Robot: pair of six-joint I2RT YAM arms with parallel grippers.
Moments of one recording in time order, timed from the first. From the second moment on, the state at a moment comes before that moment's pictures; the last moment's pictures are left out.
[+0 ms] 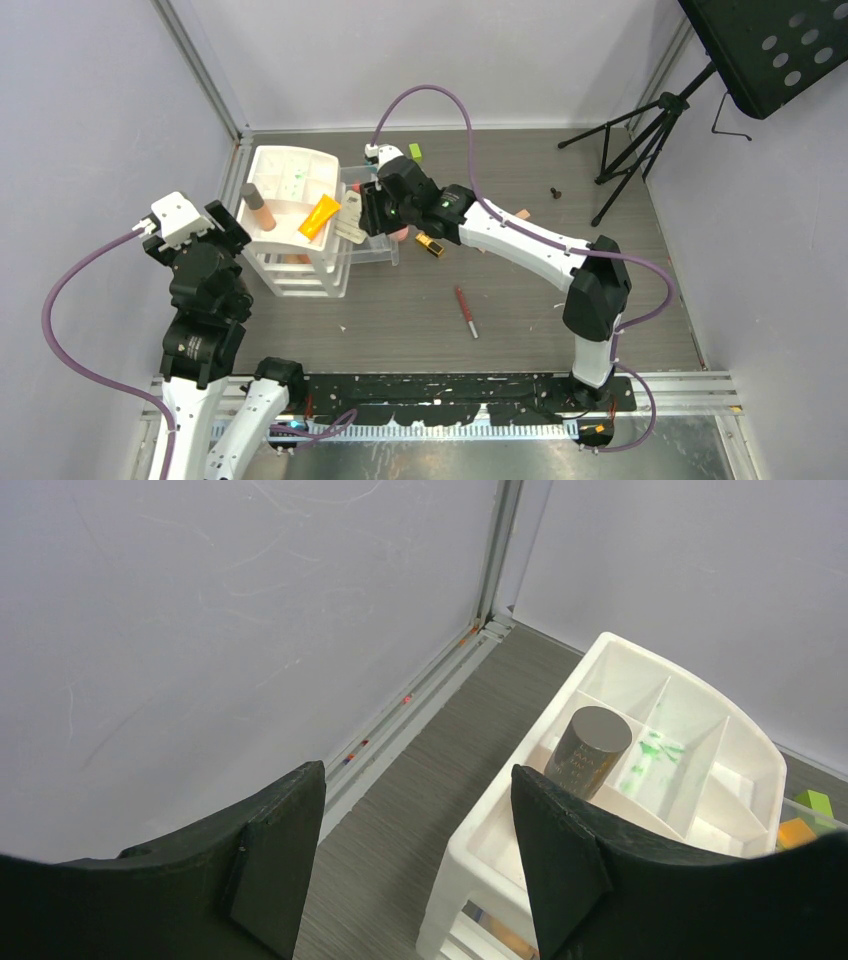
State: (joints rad) left arm -0.21 0.55 0.99 -0.46 -0.81 -0.10; right arm 0.94 1.86 1.72 -0.45 0.05 0.44
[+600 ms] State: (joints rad) left arm -0.21 0.55 0.99 -0.46 -0.80 -0.10; right arm 0.95 1.86 1.73 -0.45 0.06 0.44
